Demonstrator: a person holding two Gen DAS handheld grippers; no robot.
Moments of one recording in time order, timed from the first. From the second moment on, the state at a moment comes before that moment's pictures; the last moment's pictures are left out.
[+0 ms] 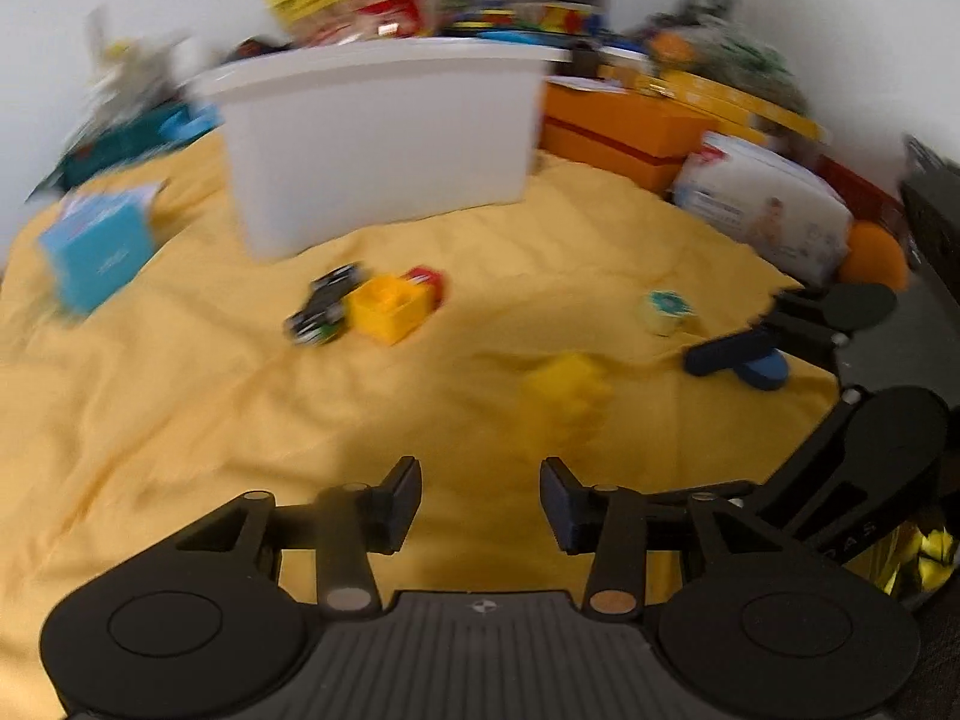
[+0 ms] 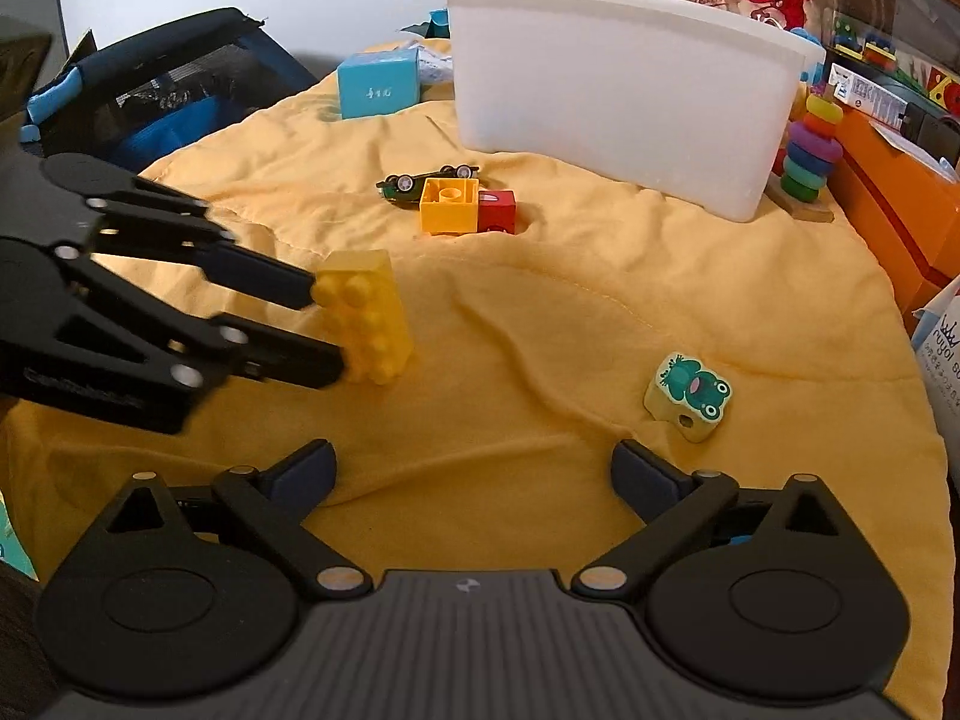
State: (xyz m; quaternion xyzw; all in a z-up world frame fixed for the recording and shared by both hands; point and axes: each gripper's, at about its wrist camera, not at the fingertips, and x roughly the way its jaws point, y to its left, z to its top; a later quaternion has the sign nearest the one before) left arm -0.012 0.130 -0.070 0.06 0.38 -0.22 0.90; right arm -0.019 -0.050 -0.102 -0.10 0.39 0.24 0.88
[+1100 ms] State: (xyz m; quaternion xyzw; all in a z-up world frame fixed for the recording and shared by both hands) left arm -0.024 0.067 -0.044 0.15 0.36 -0.29 0.88; right arm -0.040 -0.051 -0.090 -0.13 0.36 0.24 0.89
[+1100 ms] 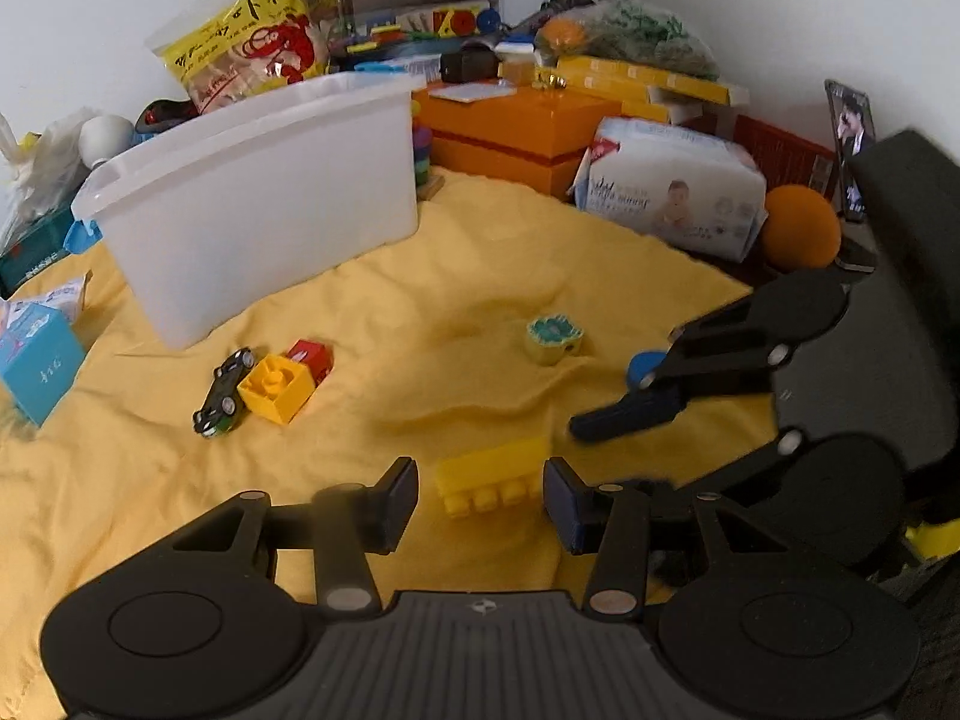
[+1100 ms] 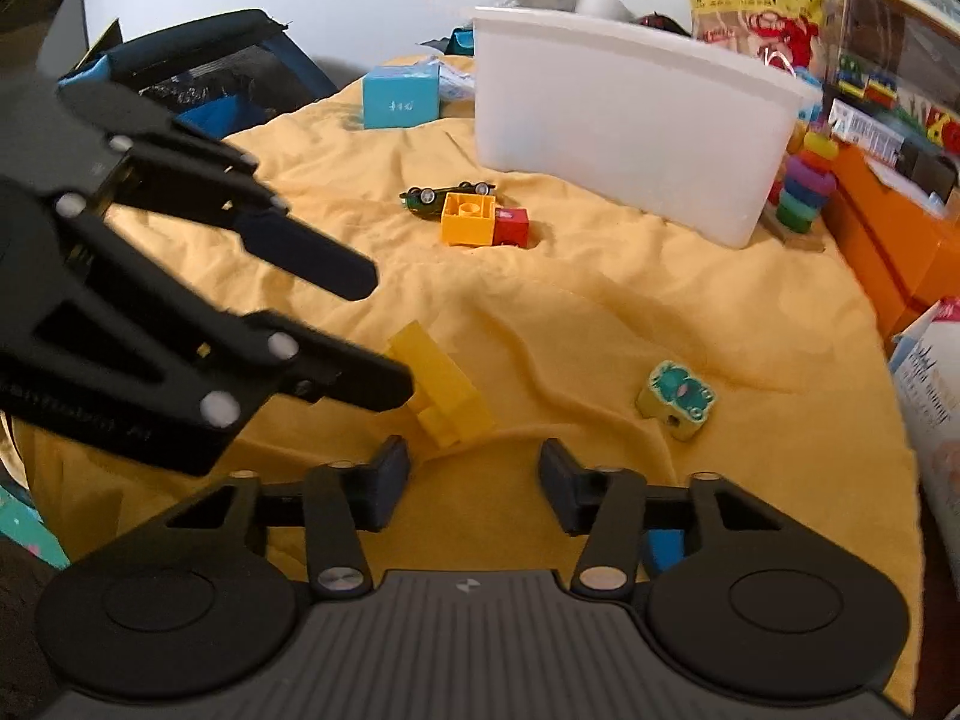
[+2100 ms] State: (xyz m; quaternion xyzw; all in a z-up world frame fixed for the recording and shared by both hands) left arm 0.017 0.054 -0.057 0.20 0.38 -0.38 0.82; right arm -0.041 -0.093 -0.075 -0.08 0.36 0.20 0.91
